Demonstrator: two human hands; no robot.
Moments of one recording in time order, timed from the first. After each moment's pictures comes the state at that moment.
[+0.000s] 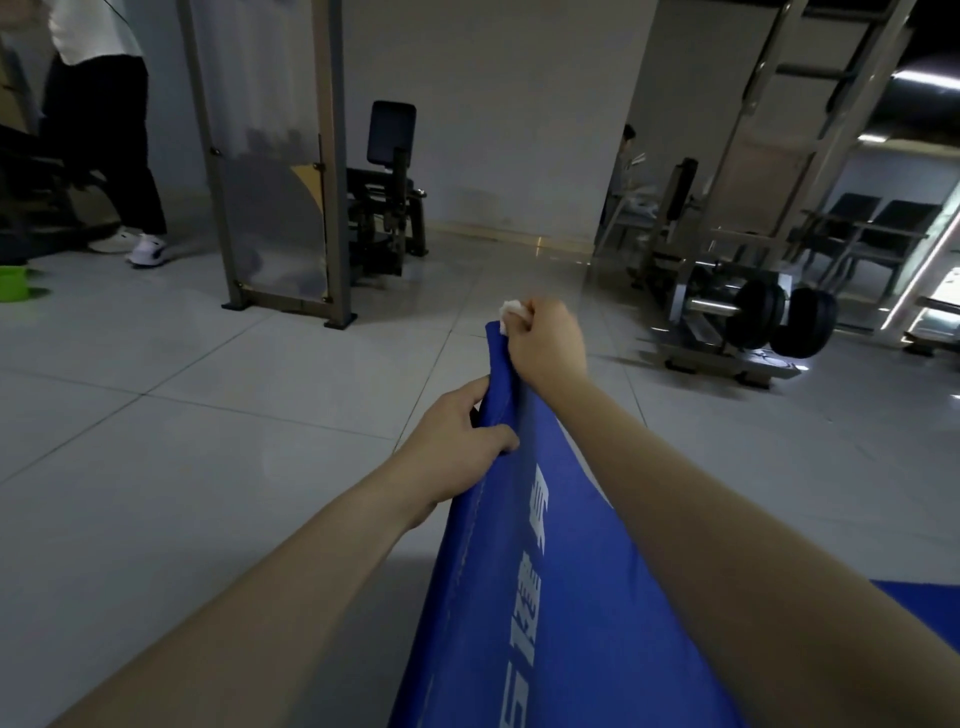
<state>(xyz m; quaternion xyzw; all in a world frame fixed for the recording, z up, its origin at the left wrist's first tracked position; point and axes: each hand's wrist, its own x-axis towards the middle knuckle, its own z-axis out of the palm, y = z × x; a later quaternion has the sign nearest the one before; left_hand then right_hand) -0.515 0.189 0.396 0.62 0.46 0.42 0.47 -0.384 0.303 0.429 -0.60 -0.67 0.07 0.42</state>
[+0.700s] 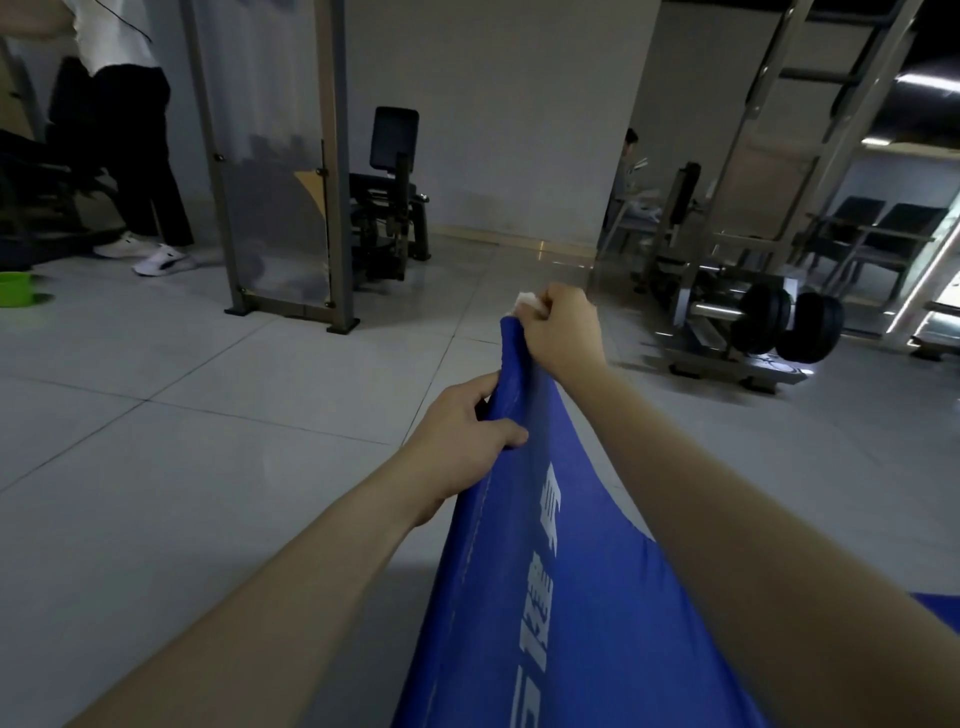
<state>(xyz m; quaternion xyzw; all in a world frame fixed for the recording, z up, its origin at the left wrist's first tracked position) -0.515 0.198 0.405 0.61 0.45 0.44 0.48 -0.375 0.311 0.447 -0.60 -0.67 0.10 0.43</state>
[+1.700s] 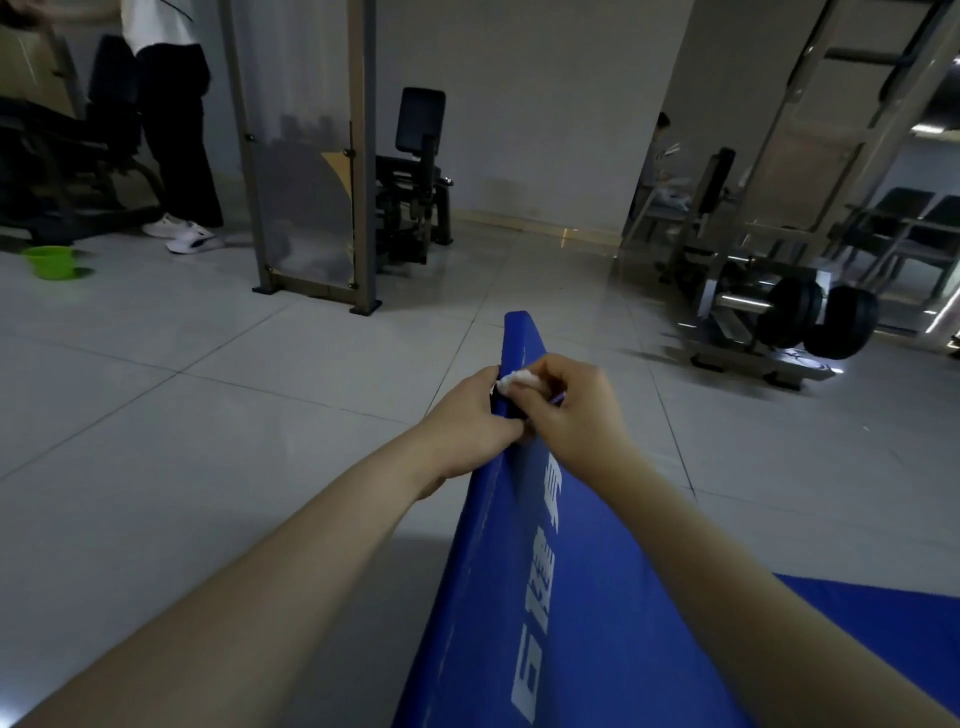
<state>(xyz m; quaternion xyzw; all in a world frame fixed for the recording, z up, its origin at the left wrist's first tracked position) -0.525 0.194 0.395 0.64 0.49 0.38 0.45 -0.377 0.213 0.393 -0.47 -0.73 0.19 0.45</state>
